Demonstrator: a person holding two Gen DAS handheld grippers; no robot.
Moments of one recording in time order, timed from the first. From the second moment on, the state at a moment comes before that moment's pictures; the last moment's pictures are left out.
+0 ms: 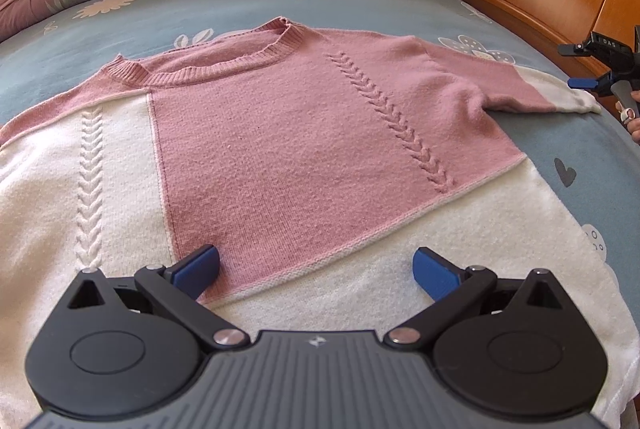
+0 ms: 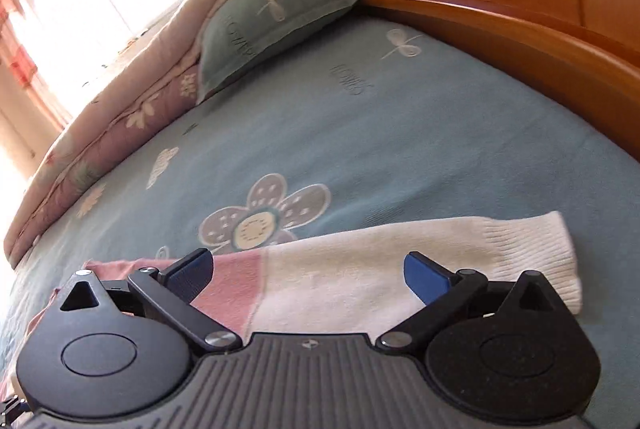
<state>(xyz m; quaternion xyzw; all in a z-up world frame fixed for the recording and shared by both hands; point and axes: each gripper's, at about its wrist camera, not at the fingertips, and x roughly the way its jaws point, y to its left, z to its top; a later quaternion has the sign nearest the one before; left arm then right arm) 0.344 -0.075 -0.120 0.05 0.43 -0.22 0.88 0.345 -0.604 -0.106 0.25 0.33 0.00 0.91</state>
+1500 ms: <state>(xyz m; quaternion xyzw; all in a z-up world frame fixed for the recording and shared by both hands) 0.253 0.005 -0.113 0.02 0.44 -0.20 0.87 0.225 -0.235 -0.094 -0.07 0.41 0.12 0.90</state>
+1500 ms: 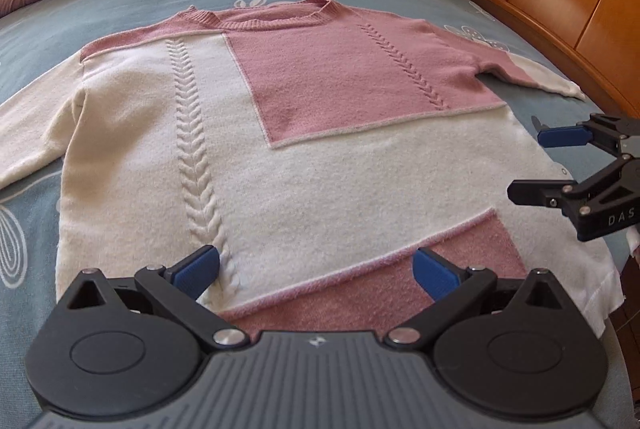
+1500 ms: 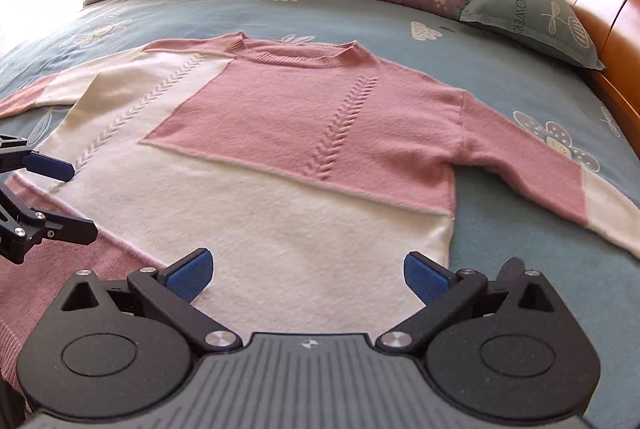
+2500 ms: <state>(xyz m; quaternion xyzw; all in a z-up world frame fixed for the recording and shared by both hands) 0.171 -0.015 -0.115 0.12 0.44 -0.22 0.86 0.198 -0.225 -0.126 -0.01 0.40 0.07 0.91</state>
